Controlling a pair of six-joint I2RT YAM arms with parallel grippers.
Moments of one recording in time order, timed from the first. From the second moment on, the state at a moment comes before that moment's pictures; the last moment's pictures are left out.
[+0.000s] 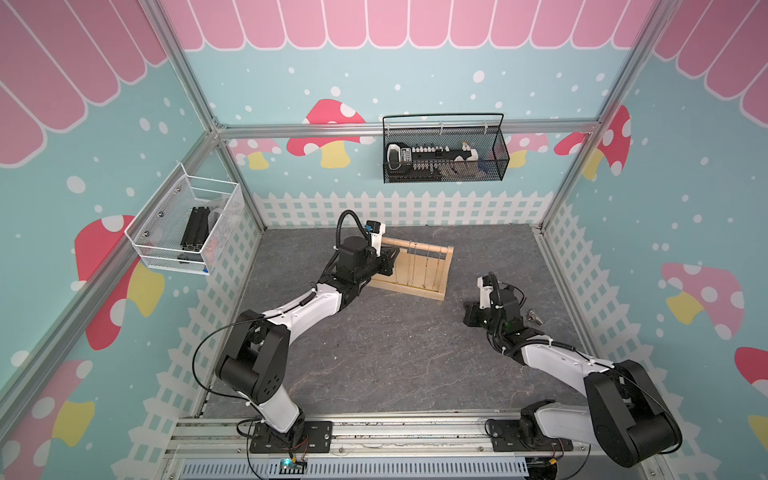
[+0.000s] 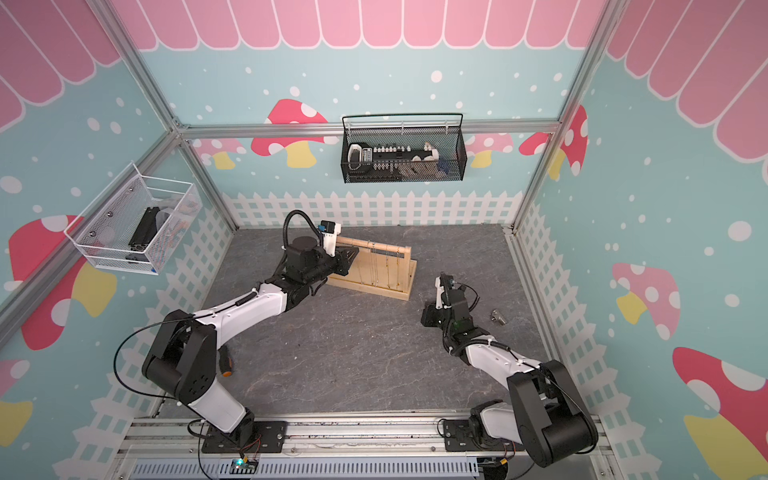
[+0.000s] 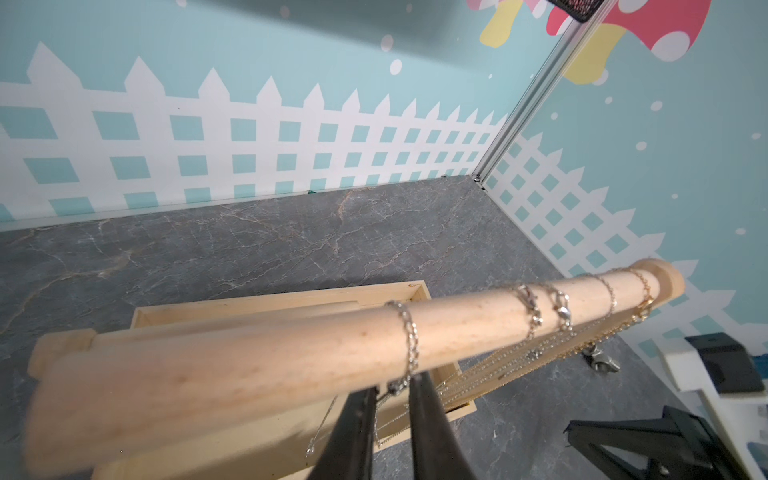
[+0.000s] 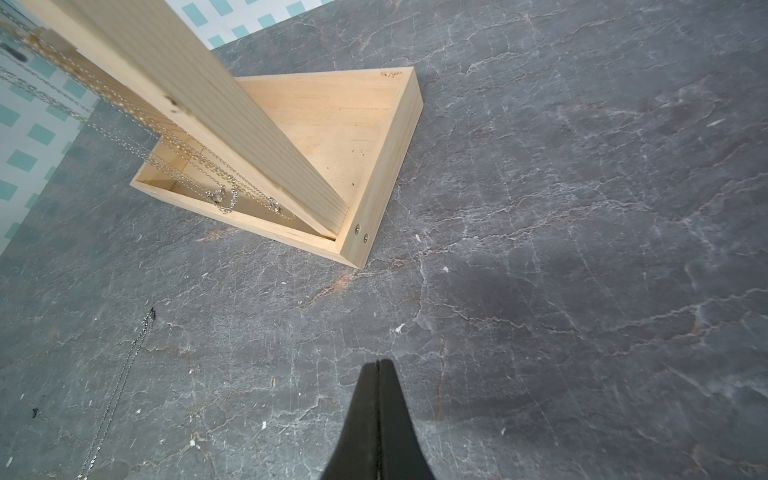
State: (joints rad) left arm -0.45 1.67 1.11 0.27 0.24 -0.28; right arm 0.32 1.29 0.47 0.22 -0.08 0.39
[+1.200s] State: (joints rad) left arm -0.44 1.41 1.15 -0.02 -0.27 -0.19; right arm 0.32 1.29 0.47 0.22 -0.10 0.39
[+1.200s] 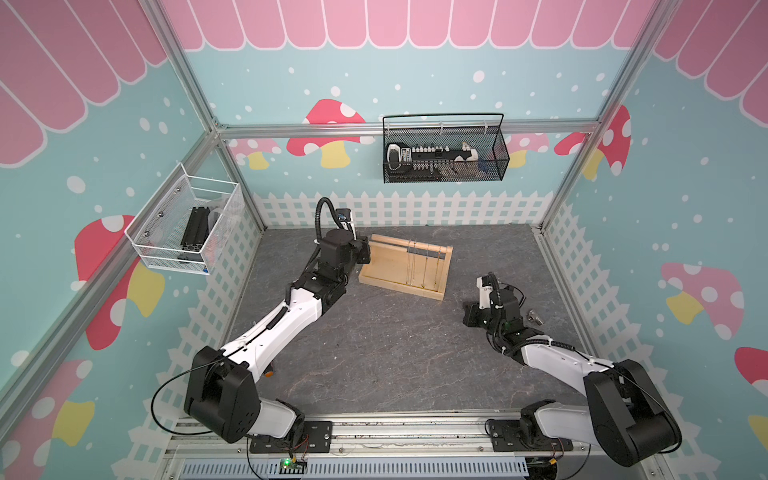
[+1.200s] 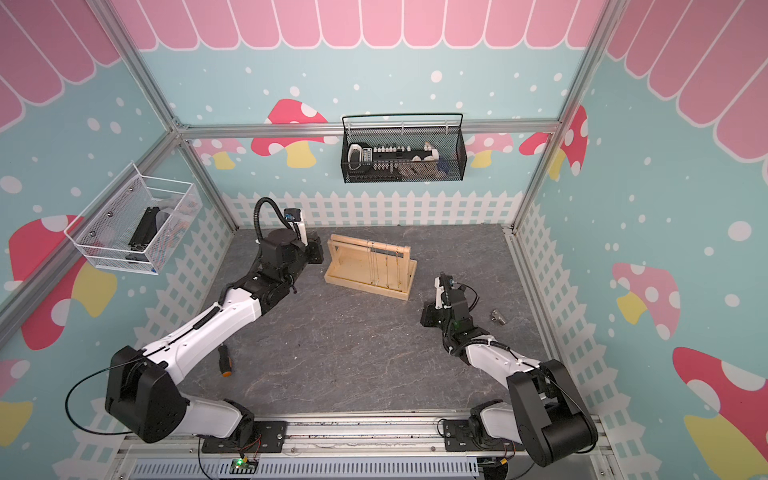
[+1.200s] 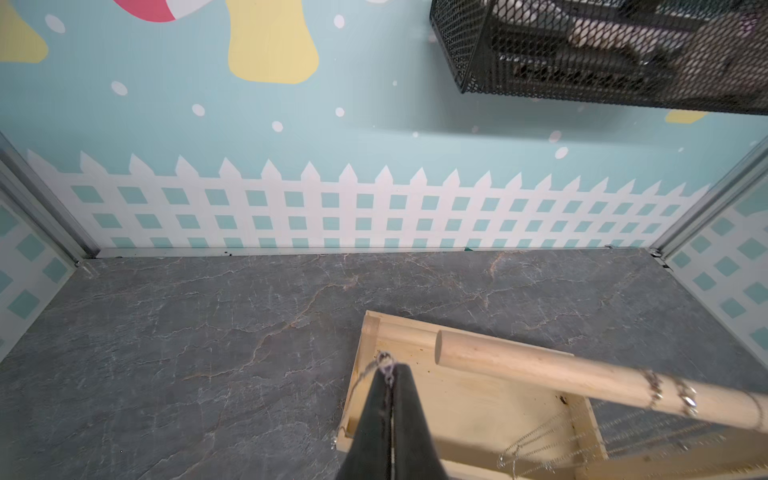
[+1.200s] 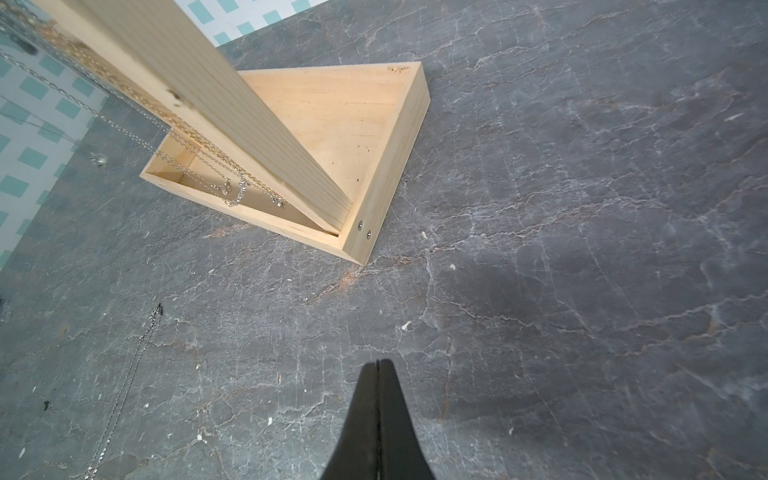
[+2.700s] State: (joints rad) left arm -1.03 0.91 0.96 -0.55 0.13 -0.38; right arm 0.32 1.27 0.47 0.21 -0.09 0.36
